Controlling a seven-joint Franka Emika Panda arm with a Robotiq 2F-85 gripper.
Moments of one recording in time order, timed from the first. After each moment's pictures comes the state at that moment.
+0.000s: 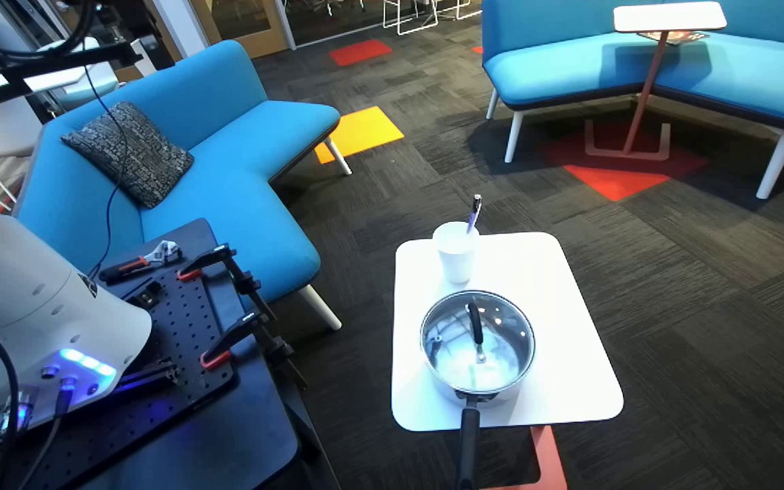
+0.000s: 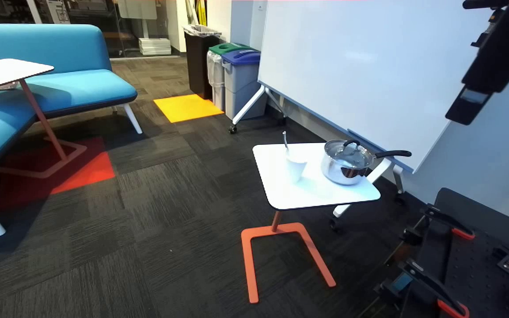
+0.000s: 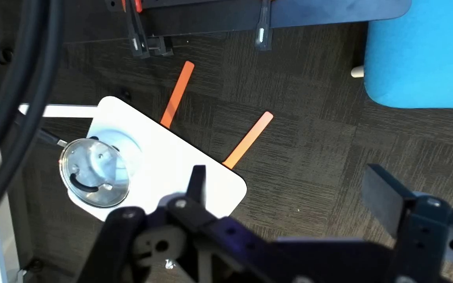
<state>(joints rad) 0.11 -0.73 0.36 -2.63 0.06 1.86 0.43</state>
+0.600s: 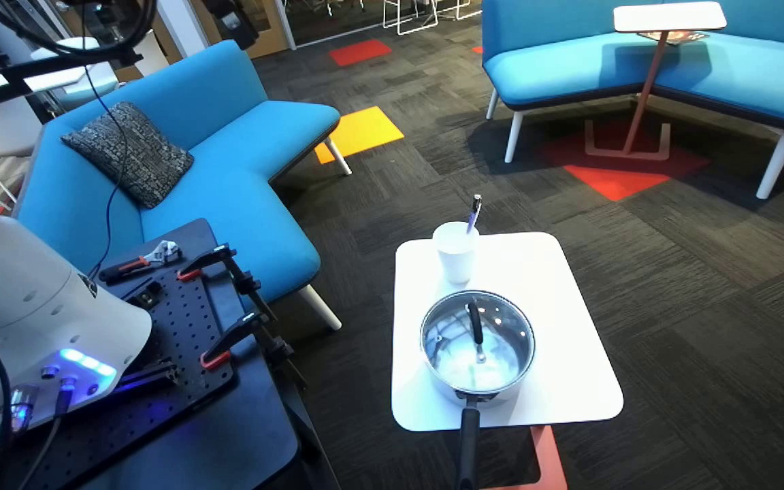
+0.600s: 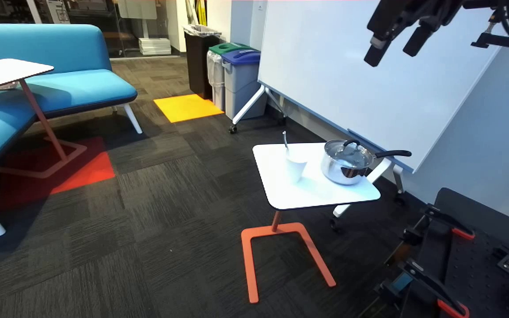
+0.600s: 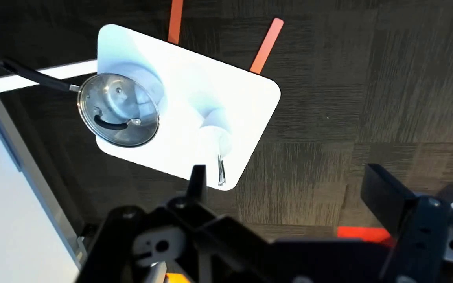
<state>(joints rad) -0.07 -0.62 0.27 -2.60 -0.09 2.18 0.50</state>
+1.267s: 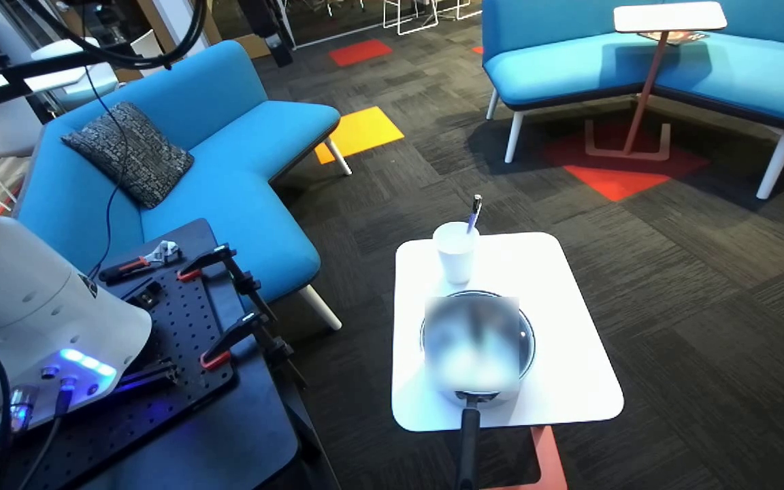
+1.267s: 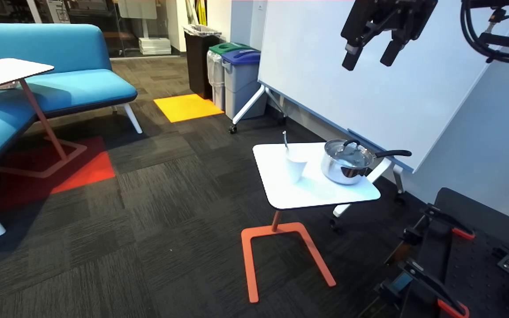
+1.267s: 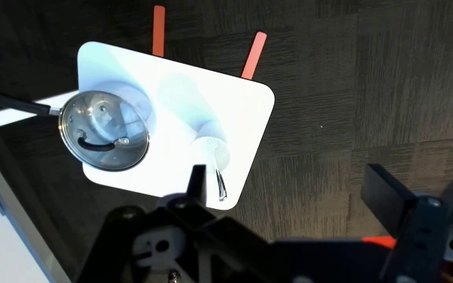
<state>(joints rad) -0.08 -0.45 0.17 -2.53 -0.06 2.22 0.49</state>
